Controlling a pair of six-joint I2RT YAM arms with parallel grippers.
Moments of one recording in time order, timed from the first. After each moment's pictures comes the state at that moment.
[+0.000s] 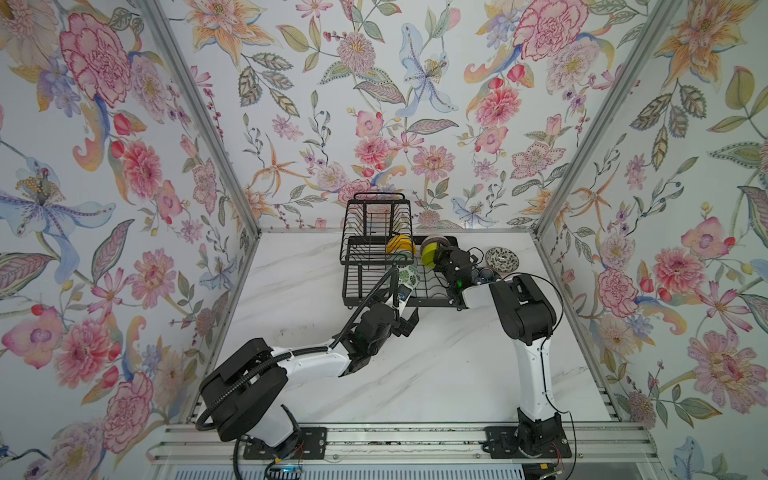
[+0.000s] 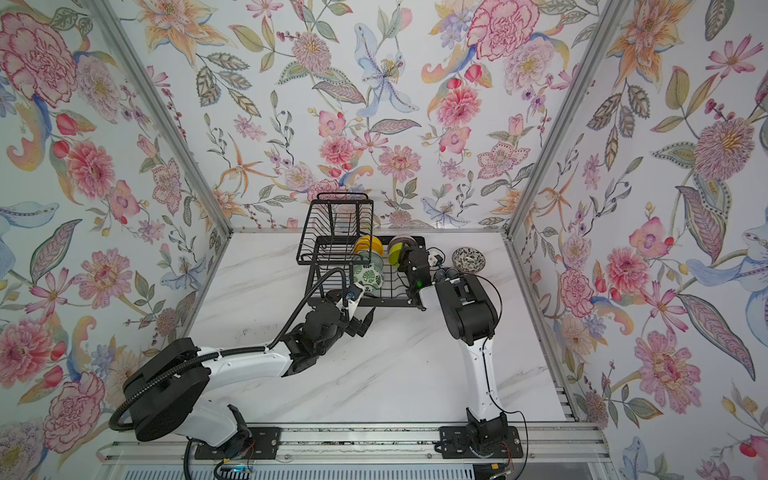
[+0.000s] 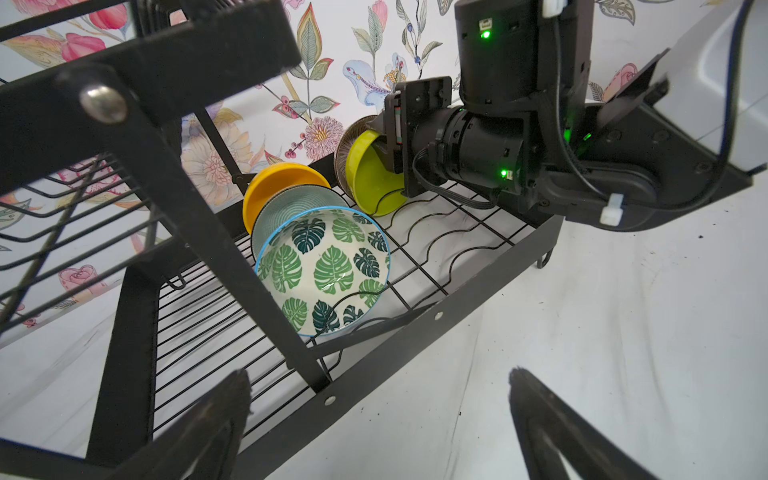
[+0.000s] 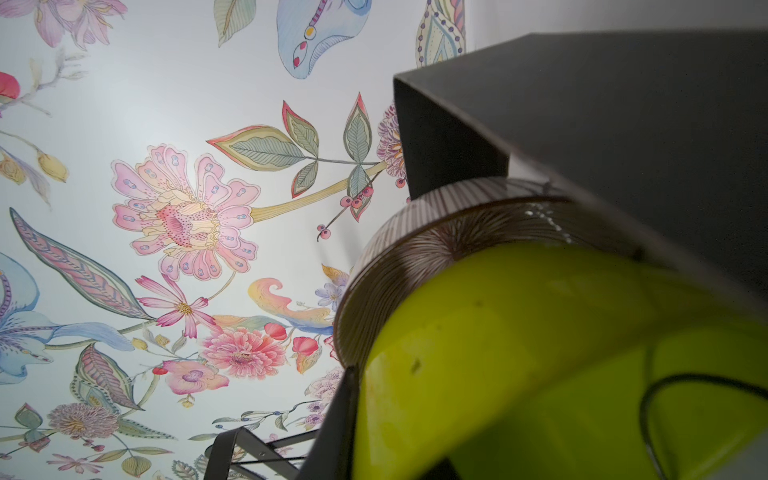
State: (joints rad) left arm -0.89 1.51 0.69 0.51 -0.36 0.09; right arm 0.37 2.26 1.25 0.92 0.15 1.85
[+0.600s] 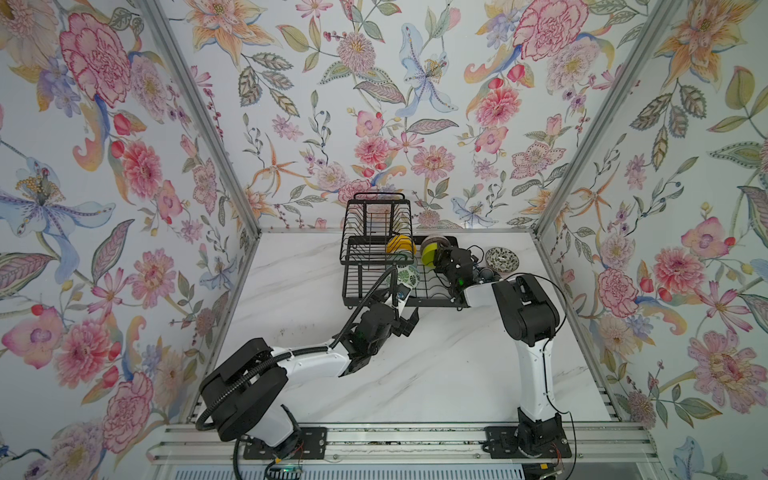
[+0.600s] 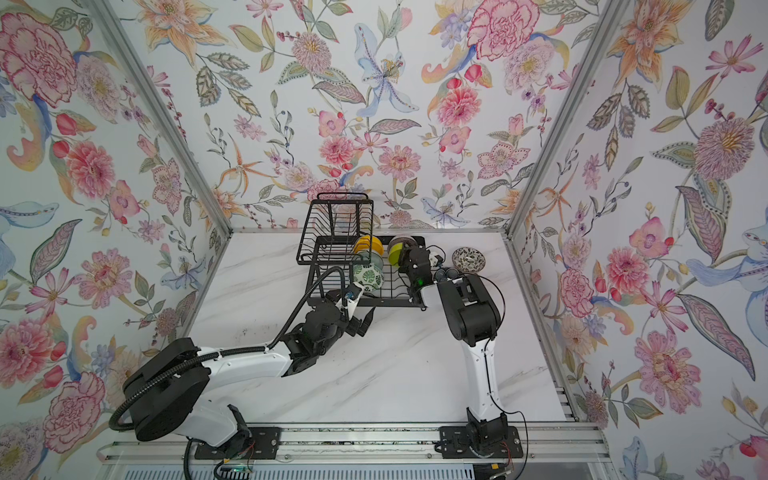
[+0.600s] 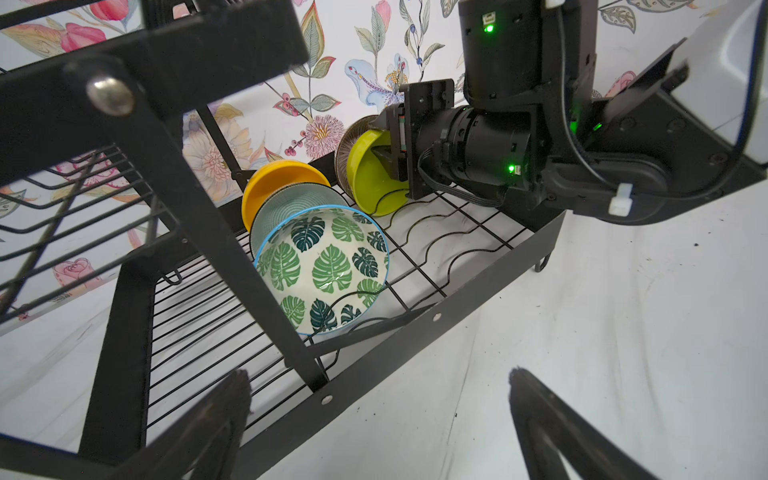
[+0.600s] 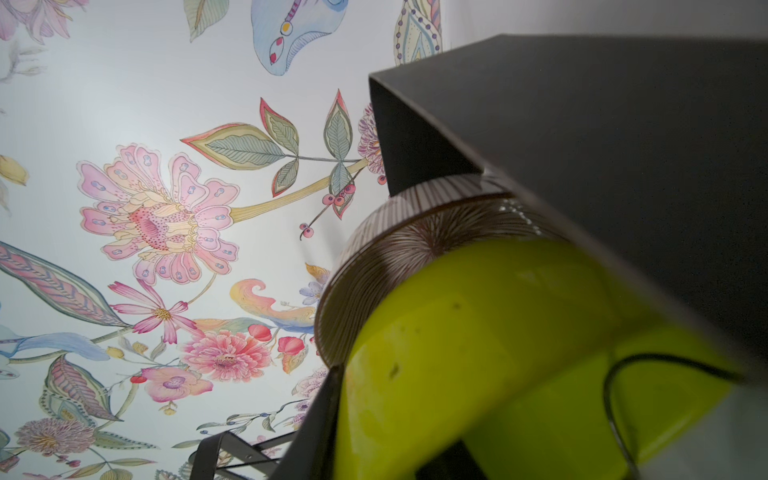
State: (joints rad) left arm -0.89 1.51 0.69 0.51 -0.36 0.07; right arm 0.36 2.23 1.25 0.84 0.12 1.85
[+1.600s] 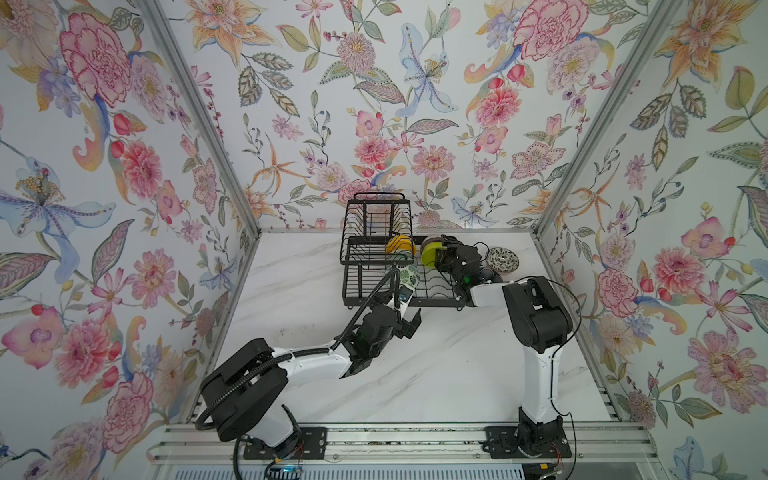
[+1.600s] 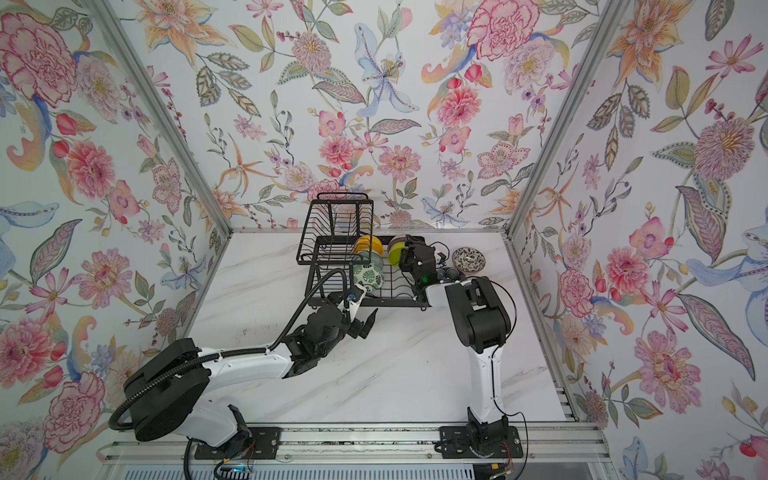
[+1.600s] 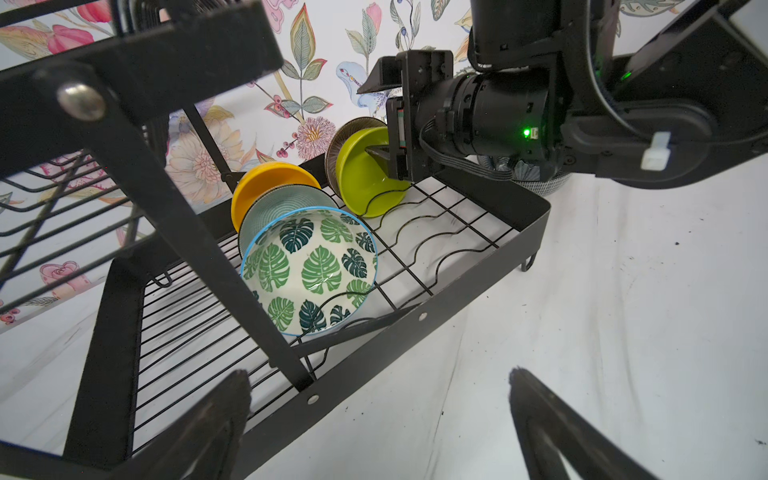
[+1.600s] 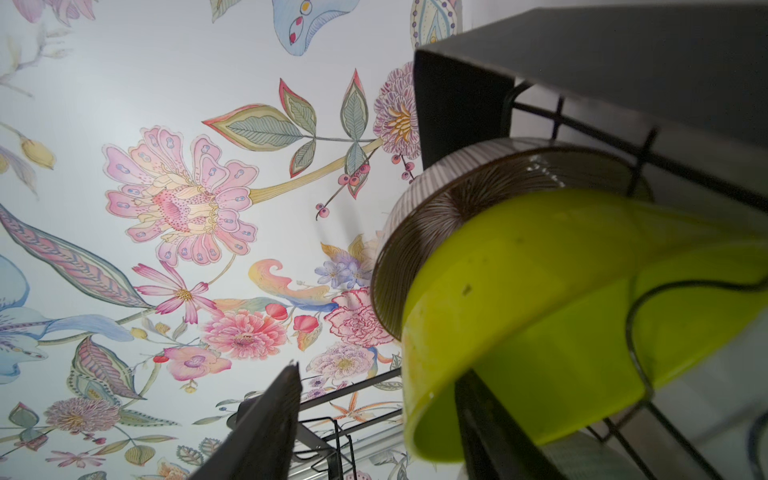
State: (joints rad) left arm -0.92 1.51 0.69 0.51 -0.37 0.06; right arm 0.35 2.12 1.19 0.78 0.06 1.86
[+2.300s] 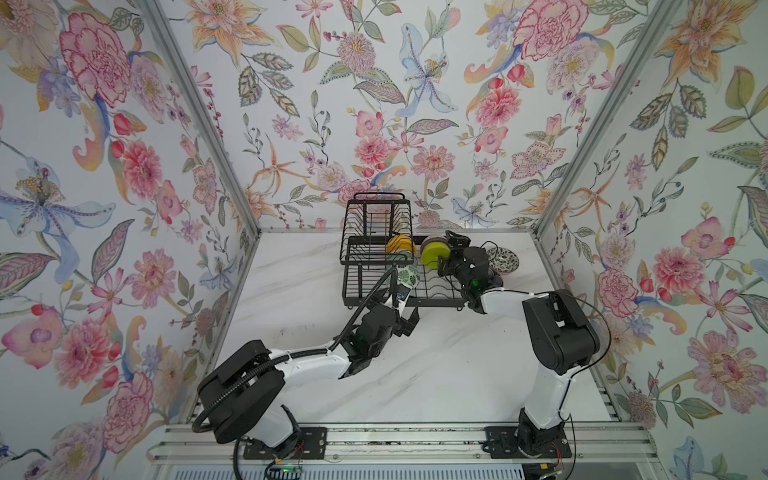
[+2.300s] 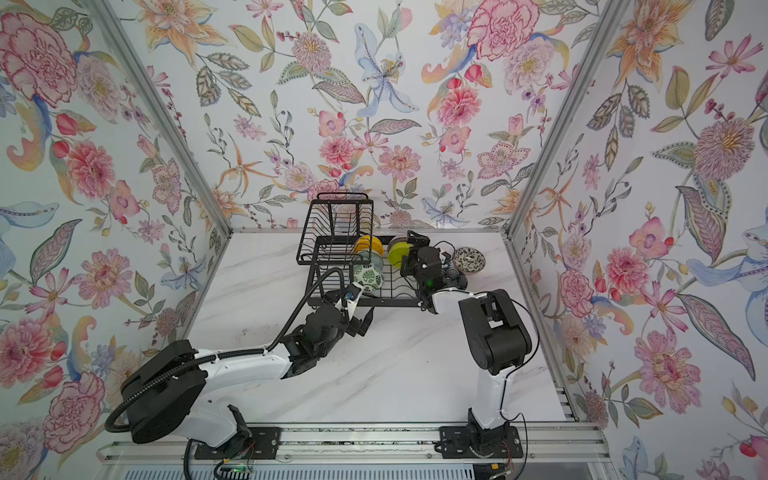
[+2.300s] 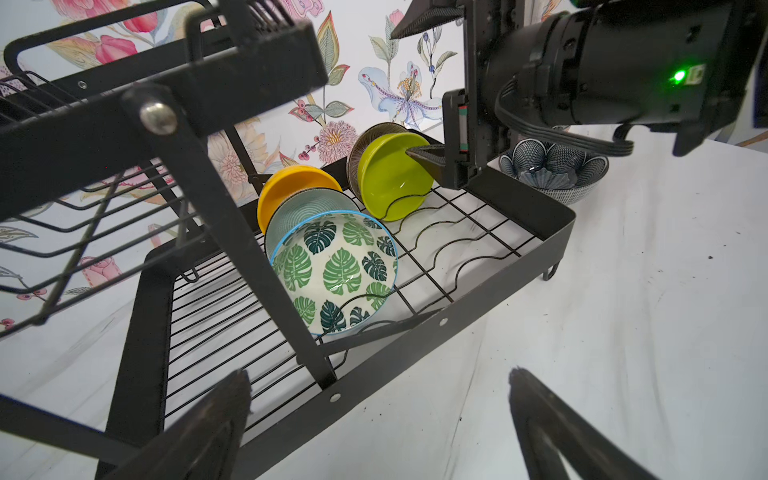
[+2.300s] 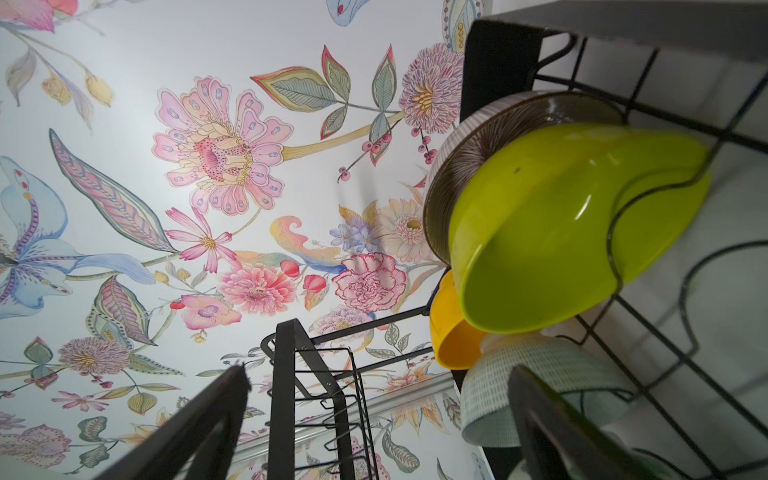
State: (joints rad) left arm -0.92 1.49 0.69 0.50 -0.43 0.06; right arm 0.37 1.88 1.04 0.68 0.06 1.76
